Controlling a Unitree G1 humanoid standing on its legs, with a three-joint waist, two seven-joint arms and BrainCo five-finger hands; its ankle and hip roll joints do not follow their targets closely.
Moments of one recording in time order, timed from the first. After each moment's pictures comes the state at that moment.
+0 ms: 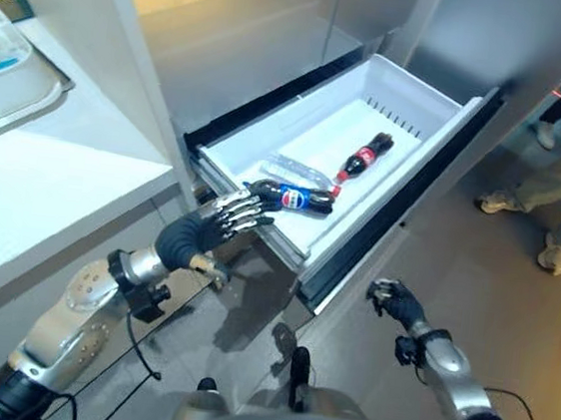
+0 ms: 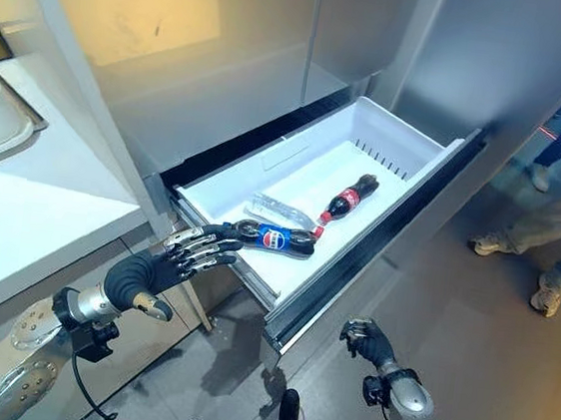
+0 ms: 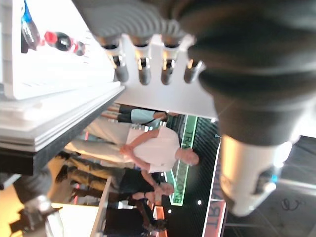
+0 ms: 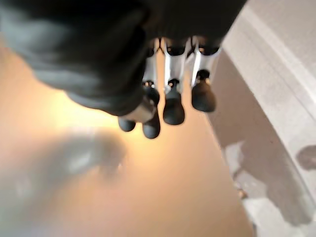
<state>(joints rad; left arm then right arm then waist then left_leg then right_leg) 0.11 0.79 -0.22 -0.36 -0.84 -0.18 -0.55 -0.08 -0.44 0.33 0.57 0.27 -0.23 0.16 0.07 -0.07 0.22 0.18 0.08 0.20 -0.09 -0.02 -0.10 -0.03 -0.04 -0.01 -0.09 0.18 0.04</state>
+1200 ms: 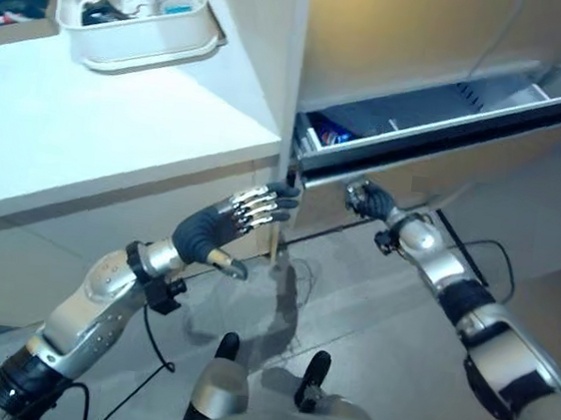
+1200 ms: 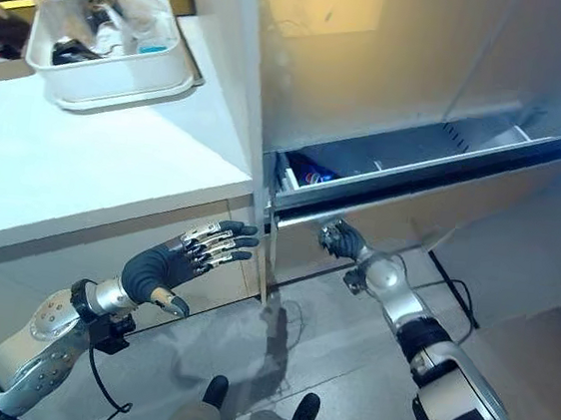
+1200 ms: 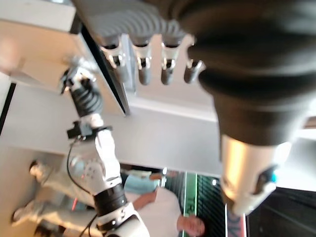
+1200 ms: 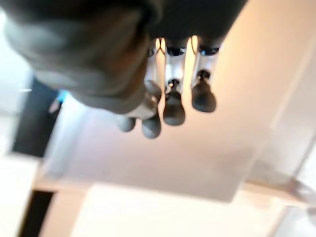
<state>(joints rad) 0.01 0.79 -0.30 -0.36 -0.82 -0.18 -0.50 -0.69 -0.44 0.53 0.76 0.20 -0.19 0.12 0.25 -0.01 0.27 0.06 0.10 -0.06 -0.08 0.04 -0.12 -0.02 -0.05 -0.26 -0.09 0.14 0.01</state>
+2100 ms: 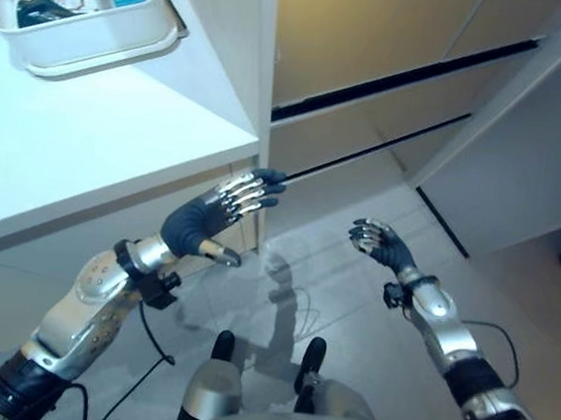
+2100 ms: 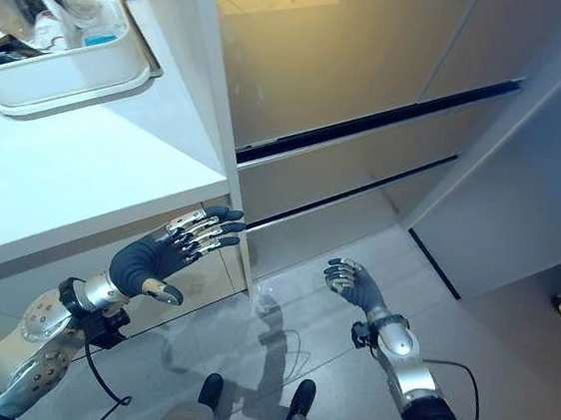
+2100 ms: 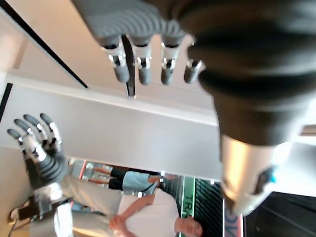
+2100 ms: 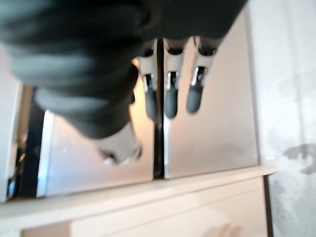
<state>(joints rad) 0.06 0.76 -0.23 -0.36 -0.78 -0.22 -0.46 -0.14 -0.43 0.27 0.49 0.30 -0.24 0.12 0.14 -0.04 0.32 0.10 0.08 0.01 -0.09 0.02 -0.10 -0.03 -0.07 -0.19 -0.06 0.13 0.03</state>
